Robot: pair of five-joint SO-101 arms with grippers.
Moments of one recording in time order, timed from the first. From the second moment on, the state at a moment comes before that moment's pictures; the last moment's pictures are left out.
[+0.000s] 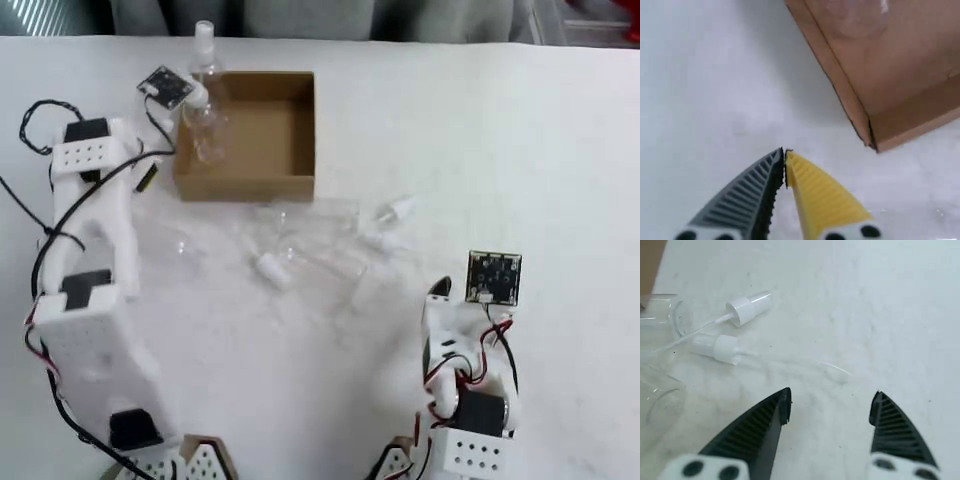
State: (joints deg) left arm -17.9 33.9 -17.9 64.2 -41.2; right arm 6.5 -102.5 96.4 50.9 6.2
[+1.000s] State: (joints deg) left arm -24.4 46.5 -35.1 93.0 -39.6; right arm 6.7 -102.5 96.4 52.0 9.8
